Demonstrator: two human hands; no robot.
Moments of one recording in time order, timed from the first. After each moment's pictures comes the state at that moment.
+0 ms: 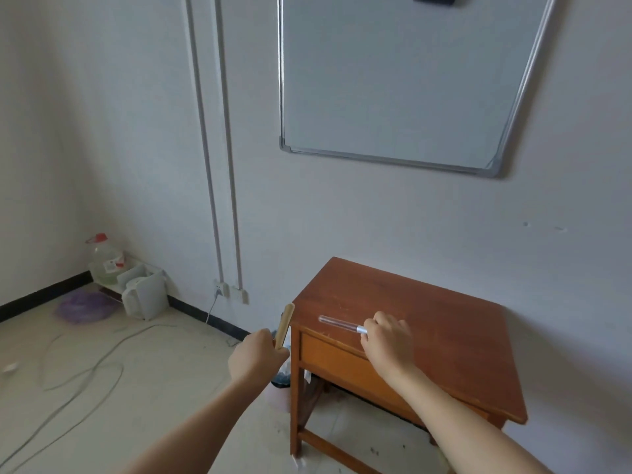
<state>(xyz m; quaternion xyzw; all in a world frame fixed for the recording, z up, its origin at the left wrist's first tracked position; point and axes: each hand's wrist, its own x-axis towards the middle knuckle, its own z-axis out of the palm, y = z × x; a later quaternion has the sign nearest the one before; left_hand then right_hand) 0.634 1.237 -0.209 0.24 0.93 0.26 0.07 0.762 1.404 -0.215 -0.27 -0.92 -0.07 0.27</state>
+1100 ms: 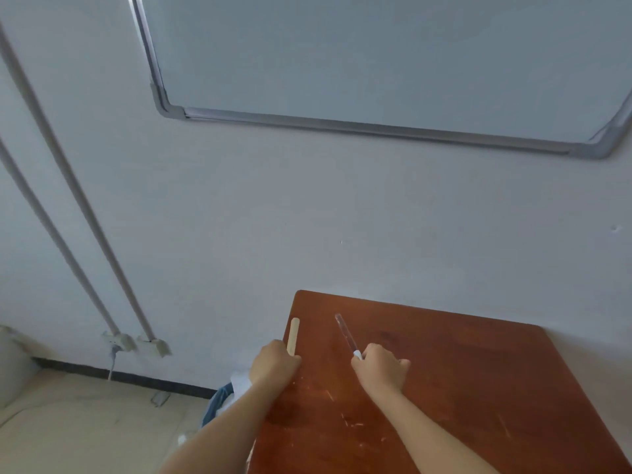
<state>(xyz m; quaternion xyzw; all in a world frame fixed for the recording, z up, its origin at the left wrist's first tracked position) 0.355 1.572 -0.303 0.33 0.88 0.19 0.28 0.509 1.649 -0.308 -0.61 -0.78 0.15 0.04</state>
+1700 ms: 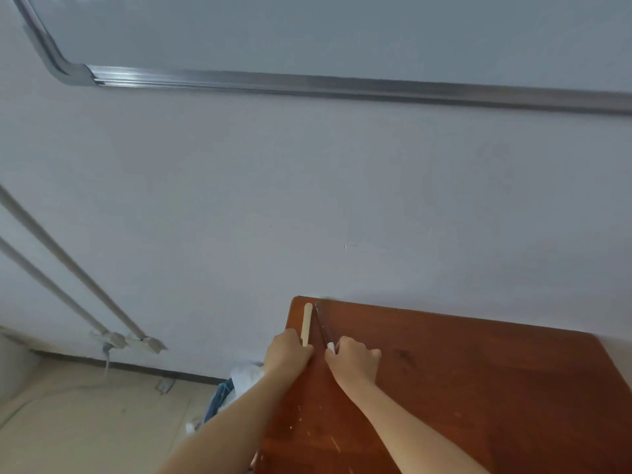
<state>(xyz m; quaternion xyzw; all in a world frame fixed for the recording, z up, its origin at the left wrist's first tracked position) 0.320 1.681 -0.345 0.35 0.87 0.17 0.29 0.429 1.723 -0.345 -0.57 -0.79 0.24 -0.02</state>
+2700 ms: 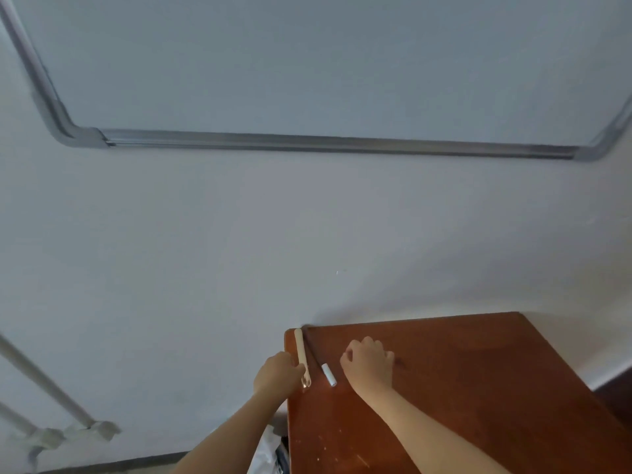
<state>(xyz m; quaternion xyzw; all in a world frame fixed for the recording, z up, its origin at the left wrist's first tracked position) 0.273 1.673 -0.320 0.47 0.80 0.15 0.34 0.419 1.709 -0.308 -0.65 -0.75 0.12 0.04</state>
